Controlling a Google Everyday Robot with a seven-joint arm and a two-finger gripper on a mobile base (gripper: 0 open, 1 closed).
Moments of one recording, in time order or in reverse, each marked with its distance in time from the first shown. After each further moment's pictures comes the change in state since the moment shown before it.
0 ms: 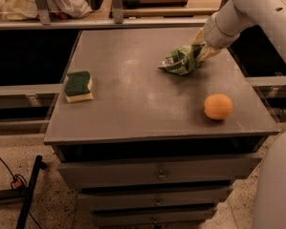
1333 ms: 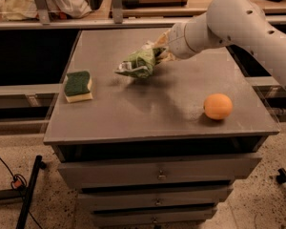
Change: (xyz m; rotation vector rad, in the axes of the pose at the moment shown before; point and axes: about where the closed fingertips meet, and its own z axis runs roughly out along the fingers) arm -0.146 -0.022 0.000 0.280 -0.279 -0.036
